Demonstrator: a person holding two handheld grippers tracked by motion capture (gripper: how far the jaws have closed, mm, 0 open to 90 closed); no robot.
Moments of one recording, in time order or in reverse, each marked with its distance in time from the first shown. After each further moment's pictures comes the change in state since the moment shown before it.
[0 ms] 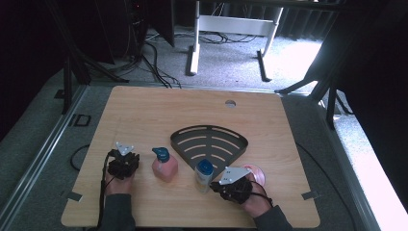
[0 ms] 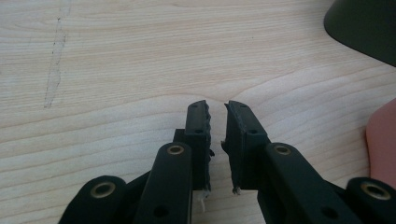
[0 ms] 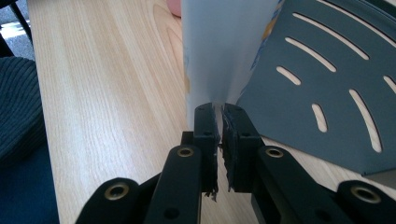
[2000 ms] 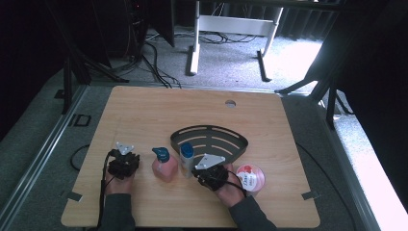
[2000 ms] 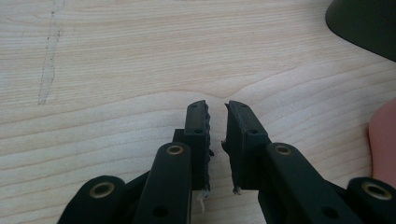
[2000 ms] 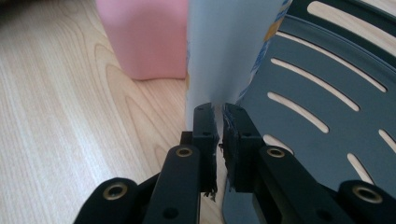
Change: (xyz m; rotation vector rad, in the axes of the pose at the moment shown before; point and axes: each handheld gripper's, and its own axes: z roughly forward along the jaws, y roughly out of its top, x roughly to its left) left arm 0.001 0.000 0.003 0.013 -0.011 -0.004; right arm 0.000 0.050 0.053 -0.008 -0.134 0.086
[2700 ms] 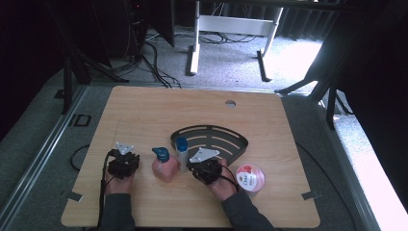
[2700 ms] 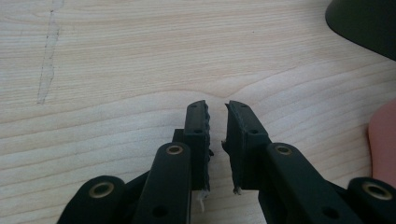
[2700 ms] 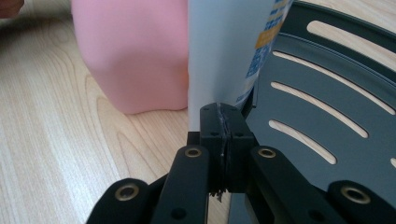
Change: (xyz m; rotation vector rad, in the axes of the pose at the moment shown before) left arm 0.001 0.000 0.000 0.004 -0.005 -0.002; right arm -0.004 0.017 0.017 -0.026 0.000 0.038
